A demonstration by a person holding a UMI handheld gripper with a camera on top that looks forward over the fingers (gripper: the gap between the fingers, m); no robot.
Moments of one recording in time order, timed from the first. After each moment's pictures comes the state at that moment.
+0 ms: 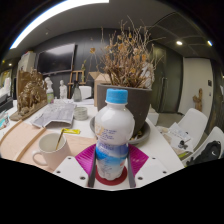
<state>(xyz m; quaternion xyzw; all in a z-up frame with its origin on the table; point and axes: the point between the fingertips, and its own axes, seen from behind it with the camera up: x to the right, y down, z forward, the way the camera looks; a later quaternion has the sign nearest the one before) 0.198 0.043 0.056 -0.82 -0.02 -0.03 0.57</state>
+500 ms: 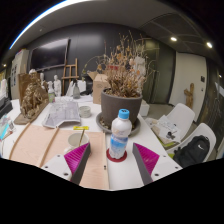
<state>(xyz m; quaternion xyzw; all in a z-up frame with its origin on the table) 0.160 -0.072 0.133 -0.85 0.02 -0.06 0.52</state>
